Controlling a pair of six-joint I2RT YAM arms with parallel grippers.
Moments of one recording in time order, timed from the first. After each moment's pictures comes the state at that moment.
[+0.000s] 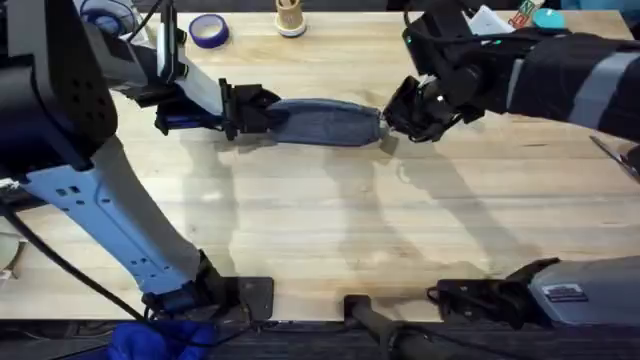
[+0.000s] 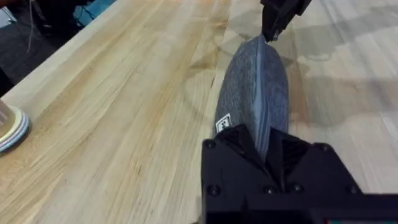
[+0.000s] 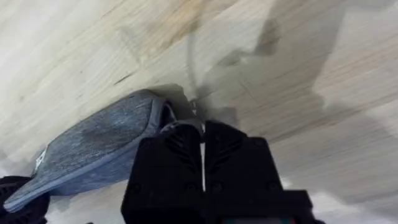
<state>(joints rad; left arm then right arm) 0.26 2.08 1.14 -0.84 1.41 1.83 0.44 1.59 1.03 -0.61 0.11 1.04</state>
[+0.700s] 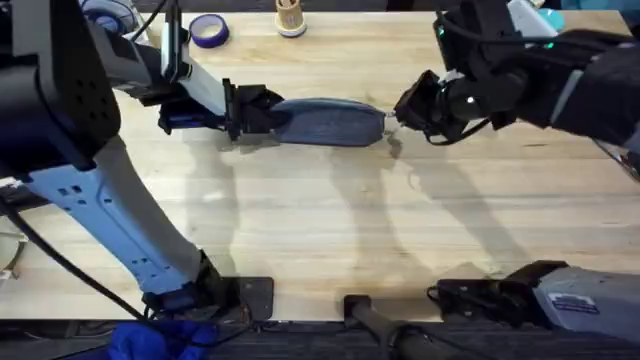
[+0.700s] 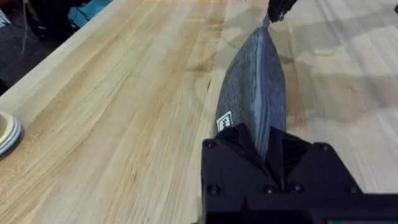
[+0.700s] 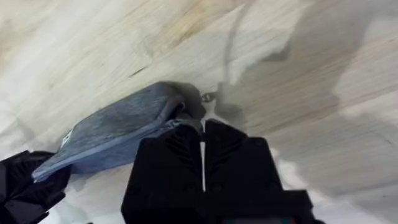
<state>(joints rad) 0.24 2.08 1.14 -0.85 1.41 1.83 0.41 1.44 0.96 -0.60 0.08 0.99</state>
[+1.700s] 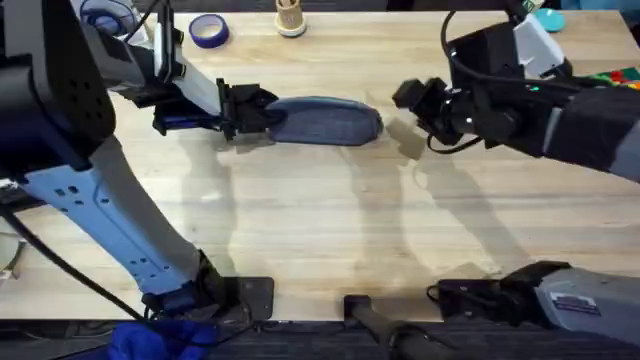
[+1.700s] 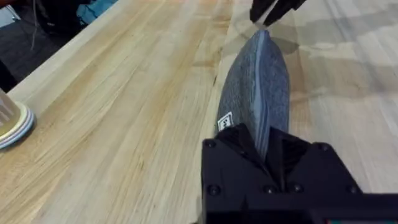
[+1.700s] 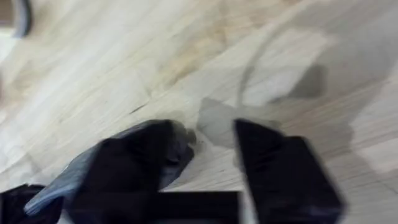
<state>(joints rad) 0.27 2.08 1.14 -0.84 1.41 1.83 0.36 1.42 0.78 -0.27 0.11 0.97</state>
